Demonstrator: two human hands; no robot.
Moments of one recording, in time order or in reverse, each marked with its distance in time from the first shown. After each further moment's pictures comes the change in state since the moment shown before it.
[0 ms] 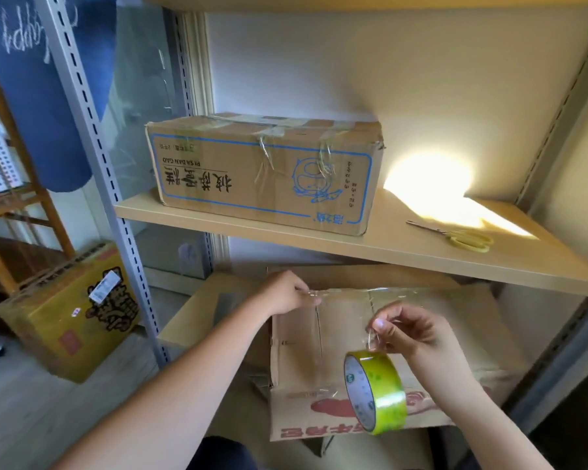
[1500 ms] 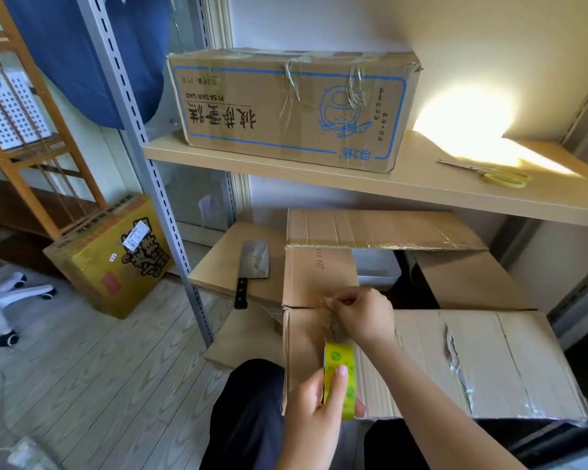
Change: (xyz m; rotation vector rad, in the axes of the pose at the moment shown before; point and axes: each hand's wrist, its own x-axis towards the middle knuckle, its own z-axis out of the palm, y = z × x) left_hand -0.241 0.023 0.149 -0.784 0.330 -0.168; right_hand -0.002 0.108 0.082 -0.763 0.107 0.227
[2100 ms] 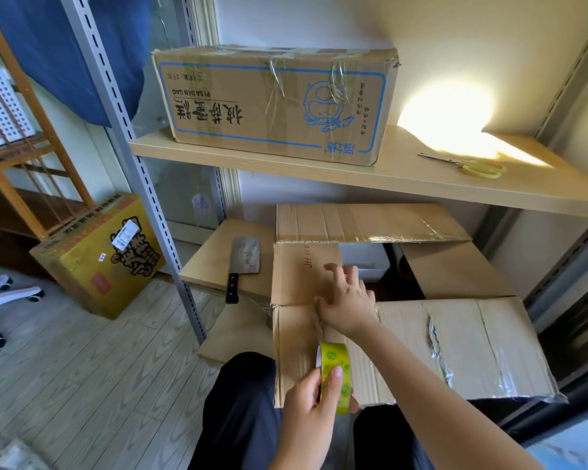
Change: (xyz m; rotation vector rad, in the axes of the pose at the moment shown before) left_hand -0.012 -0.008 0.006 0.017 -0.095 -0.024; right_hand 0.003 0.010 0.005 -0.258 -0.127 -0.189
